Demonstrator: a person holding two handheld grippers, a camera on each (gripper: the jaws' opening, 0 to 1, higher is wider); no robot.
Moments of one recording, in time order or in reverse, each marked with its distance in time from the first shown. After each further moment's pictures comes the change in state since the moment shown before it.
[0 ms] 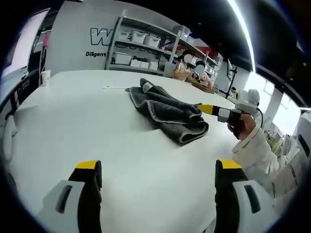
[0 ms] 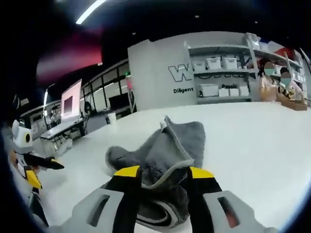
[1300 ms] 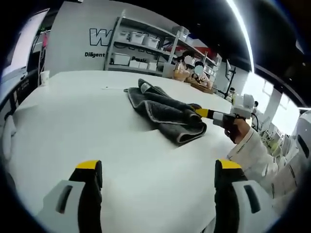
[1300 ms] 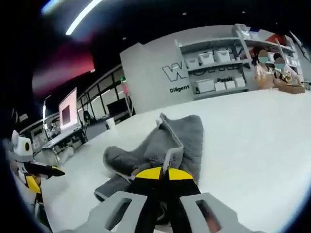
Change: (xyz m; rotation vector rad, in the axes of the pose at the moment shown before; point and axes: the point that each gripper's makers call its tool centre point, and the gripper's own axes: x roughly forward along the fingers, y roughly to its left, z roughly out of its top) left arm 0.001 -0.005 0.000 0.000 -0.007 -0.013; right arm -0.010 0.002 -0.015 0.090 -0.020 0.012
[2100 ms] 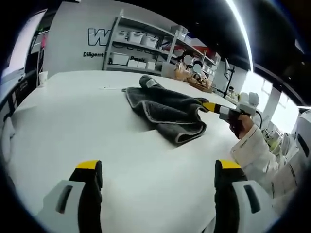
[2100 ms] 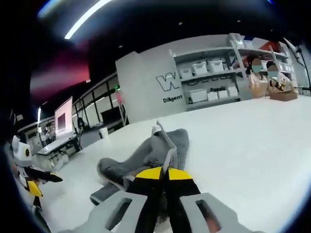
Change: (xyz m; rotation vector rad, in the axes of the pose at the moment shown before) left arm 0.003 -0.004 0.000 0.010 0.007 -0.011; right arm -0.019 -0.034 0.031 0.000 -0.086 -0.075
